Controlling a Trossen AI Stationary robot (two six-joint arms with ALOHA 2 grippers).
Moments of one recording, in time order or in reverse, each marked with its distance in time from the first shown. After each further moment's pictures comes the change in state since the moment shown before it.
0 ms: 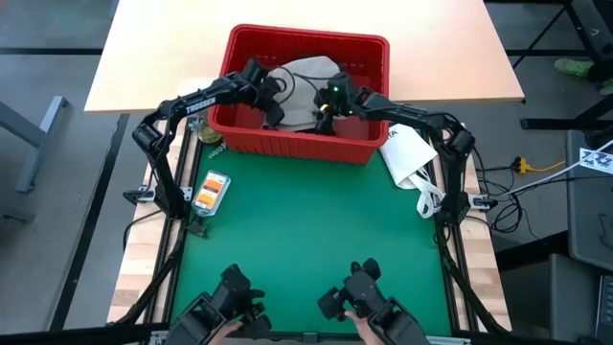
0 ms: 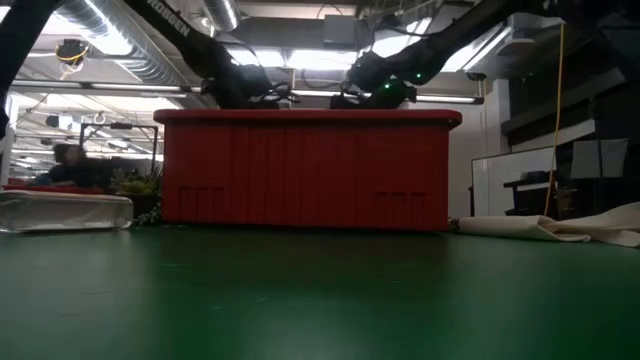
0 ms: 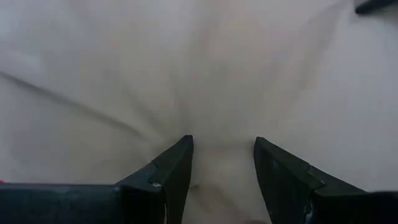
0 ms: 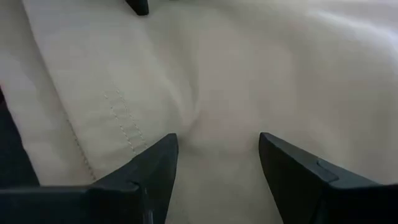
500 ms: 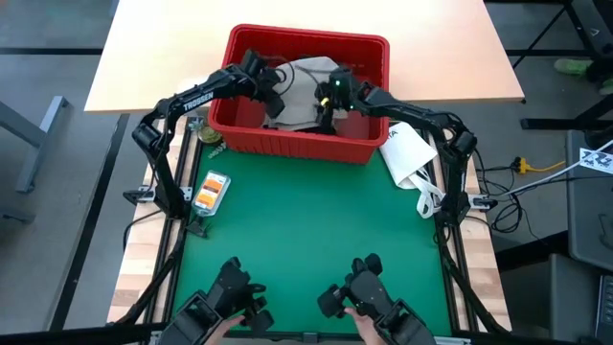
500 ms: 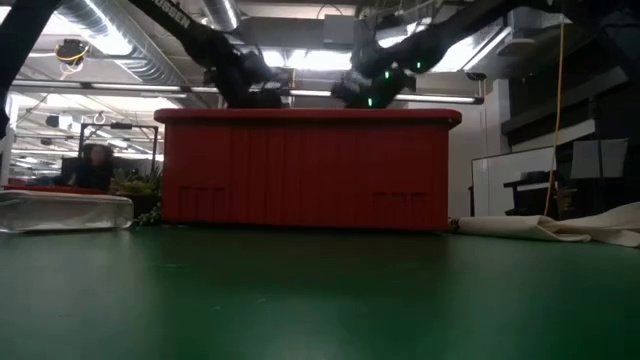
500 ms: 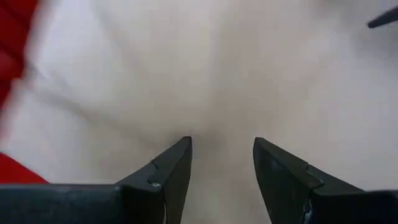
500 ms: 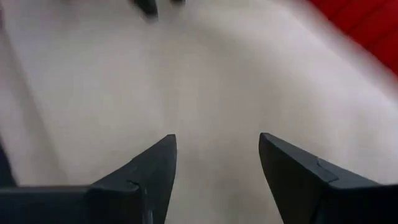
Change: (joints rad) left arm 0.008 0.000 0.092 -0.037 -0.024 0.014; right arm 0.000 -0.021 0.053 -0.027 0.020 -0.007
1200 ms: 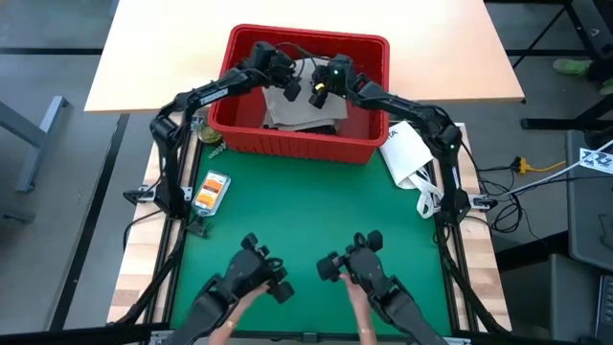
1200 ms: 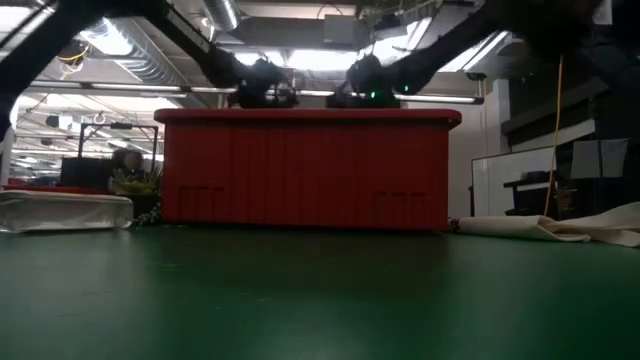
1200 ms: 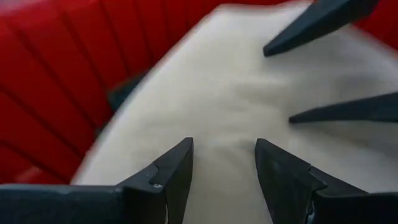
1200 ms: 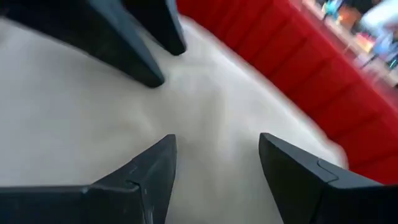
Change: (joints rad) left arm 0.004 0.172 0.121 0.390 0.004 -0.056; right arm -0.067 0.156 0.140 0.222 0.135 -0.032
